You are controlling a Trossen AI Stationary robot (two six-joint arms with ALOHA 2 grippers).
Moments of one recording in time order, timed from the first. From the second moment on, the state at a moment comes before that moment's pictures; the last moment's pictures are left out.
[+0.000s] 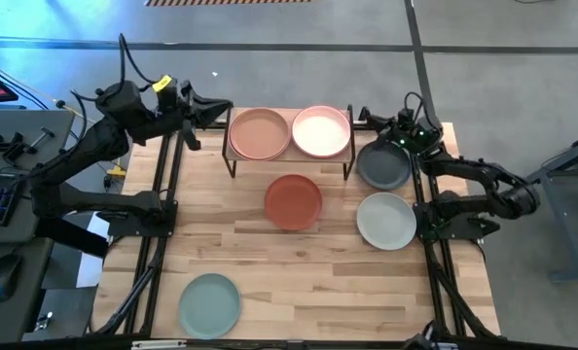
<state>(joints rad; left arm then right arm) 0.42 0.94 1.27 -0.22 0.12 -0.29 -1.09 1.20 0.31 0.84 -0.42 0.34</state>
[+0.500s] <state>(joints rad) 0.45 0.83 1.12 -0.29 0.14 -0.17 -0.84 0.82 0.72 0.02 -0.42 0.16</state>
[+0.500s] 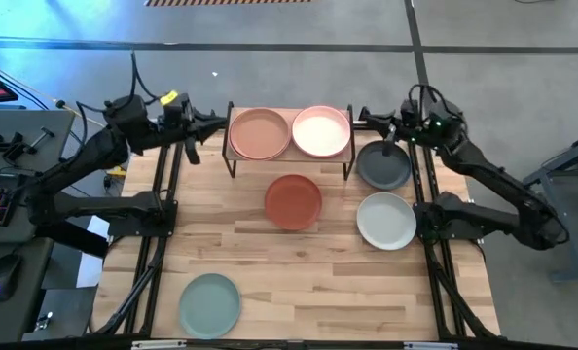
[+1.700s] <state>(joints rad) 0.16 0.64 0.53 0.39 -0.02 -0.31 -0.15 0.89 0.72 0.25 -0.06 0.17</state>
